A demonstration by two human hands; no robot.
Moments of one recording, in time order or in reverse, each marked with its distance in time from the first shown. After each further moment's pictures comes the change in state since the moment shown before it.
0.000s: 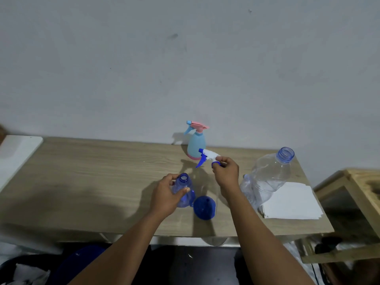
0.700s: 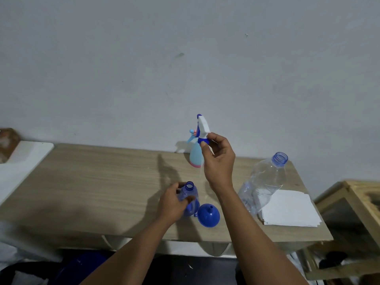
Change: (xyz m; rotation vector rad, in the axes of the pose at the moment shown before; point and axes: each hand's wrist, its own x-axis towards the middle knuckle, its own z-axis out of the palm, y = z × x) left_hand -0.012 0.000 0.010 0.024 -0.027 -0.083; right_hand -0.080 -0.101 0.013 0.424 -0.128 -0.470
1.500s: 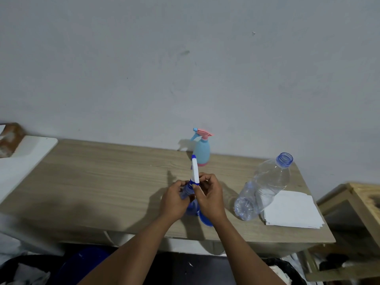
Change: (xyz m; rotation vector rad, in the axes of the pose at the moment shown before) left_hand -0.004 -0.001 0.000 -0.062 0.044 0.047; right_hand -0.060 0.101 -0.041 -0.251 -0.227 0.130
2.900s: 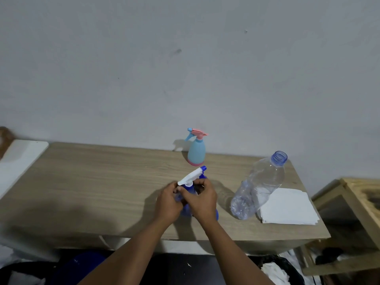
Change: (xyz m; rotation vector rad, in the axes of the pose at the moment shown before) left_hand -0.003 0.003 -0.003 0.054 0.026 0.042; right_hand -0.003 0.007 0.013 -0.150 0.146 0.144
